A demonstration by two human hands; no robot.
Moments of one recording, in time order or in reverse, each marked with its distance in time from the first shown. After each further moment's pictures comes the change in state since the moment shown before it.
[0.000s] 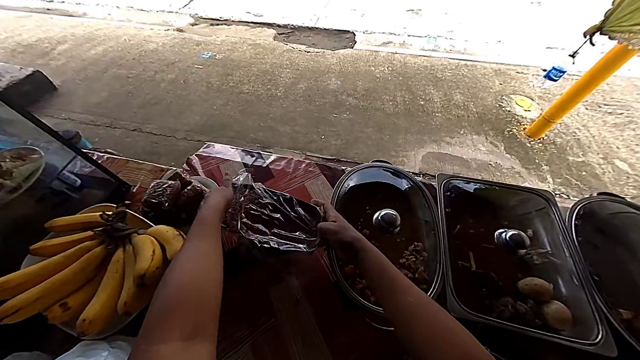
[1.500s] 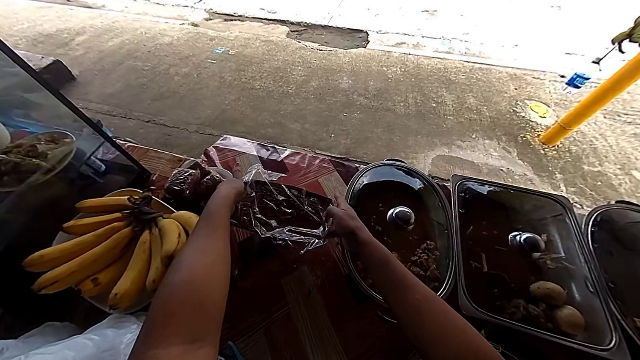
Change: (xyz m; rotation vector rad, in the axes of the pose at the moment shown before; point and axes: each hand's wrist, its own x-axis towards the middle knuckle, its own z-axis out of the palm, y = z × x) left_hand -0.037 0.005 -0.026 0.038 -0.062 0.019; right_hand -0.002 -0.022 0.031 -0.095 0.257 0.122
